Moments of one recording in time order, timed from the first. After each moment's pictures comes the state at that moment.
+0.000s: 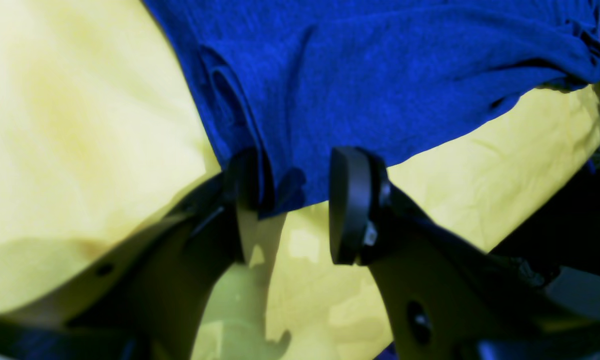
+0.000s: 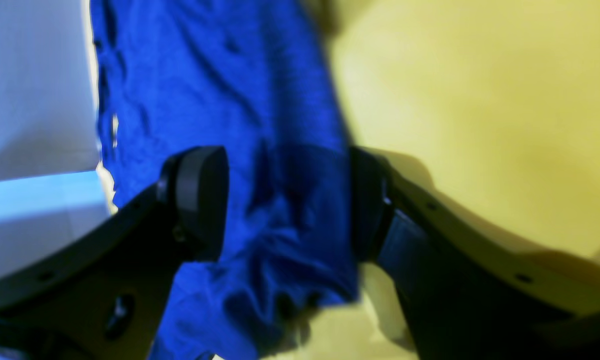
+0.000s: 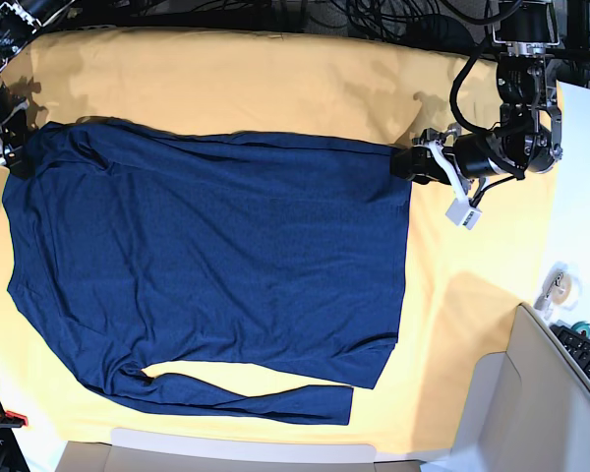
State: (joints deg) left arm 5.1 -22.0 -8.6 91.1 -55.9 -24.8 69.5; right arm -4.7 16.5 58.0 75.4 63.4 8.3 -65.7
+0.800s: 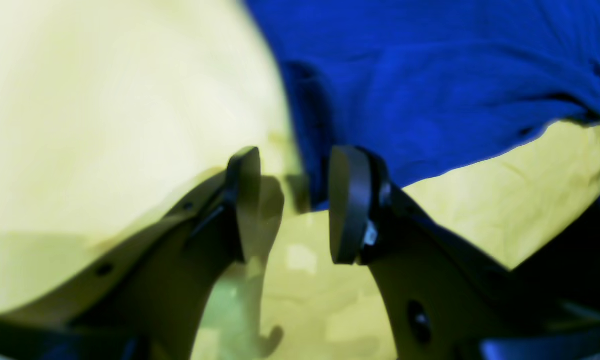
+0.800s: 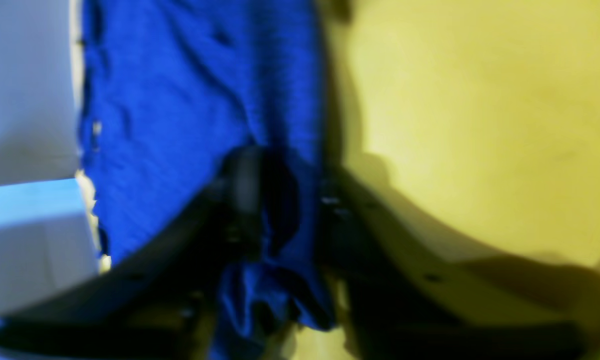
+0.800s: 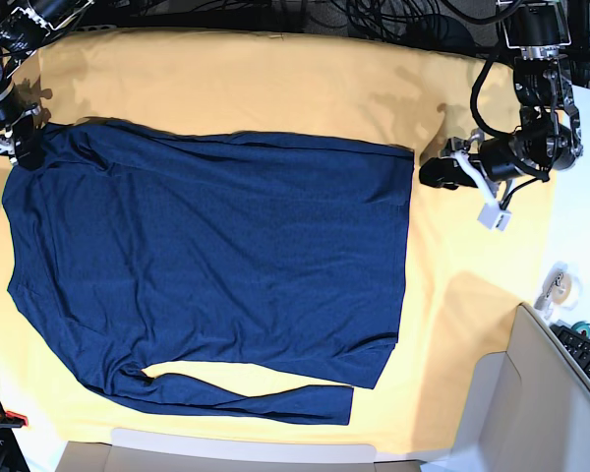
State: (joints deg) left arm 4.8 -23.3 -15.4 85.9 -55.4 -24.6 69.1; right arm -4.1 12.7 59.0 76.6 55.9 9.0 -64.0
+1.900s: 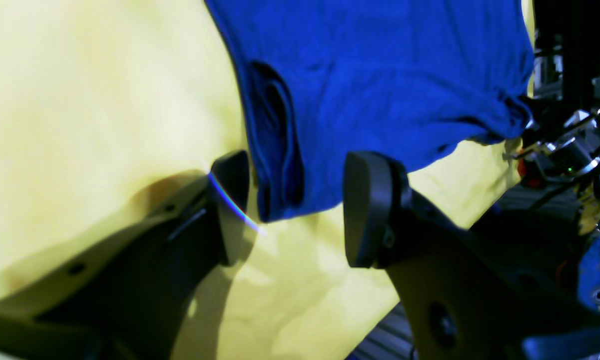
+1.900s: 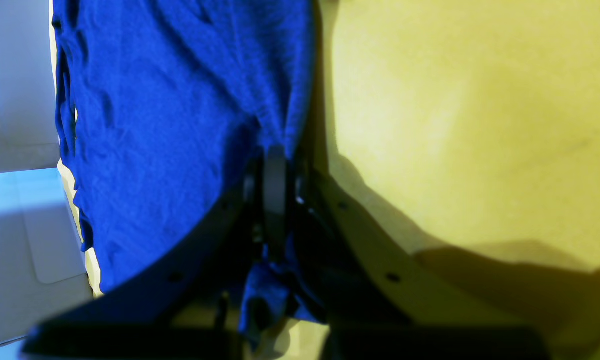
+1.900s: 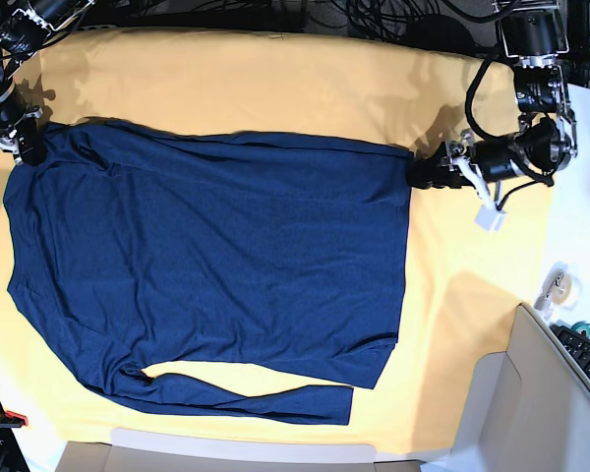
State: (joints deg) left arm 2.6 -22.9 -13.6 79.3 -68.2 -24.9 73.7; right arm -4.1 12.7 58.9 76.8 55.1 9.0 -64.4
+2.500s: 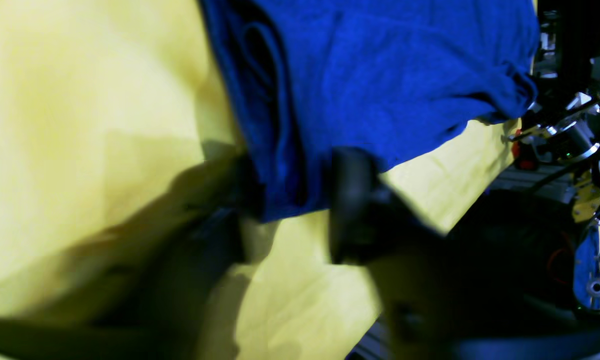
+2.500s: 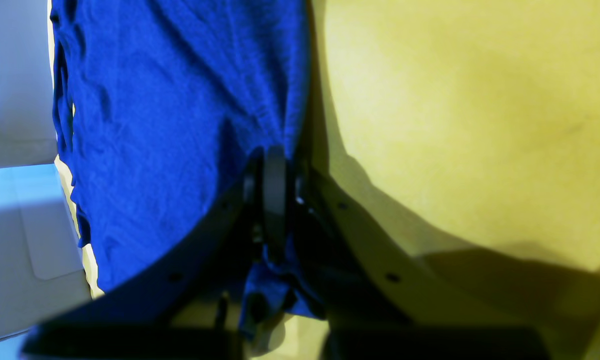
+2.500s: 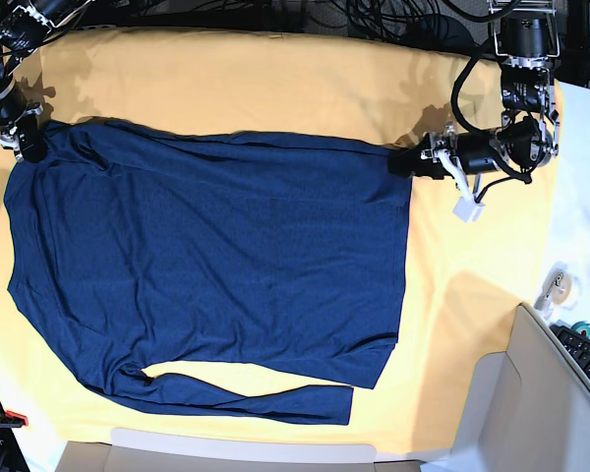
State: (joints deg) left arm 2.1 -22.6 -8.4 76.3 -68.2 -24.9 71.0; right arm -4.9 12.6 58.9 77.1 55.5 9.4 -64.6
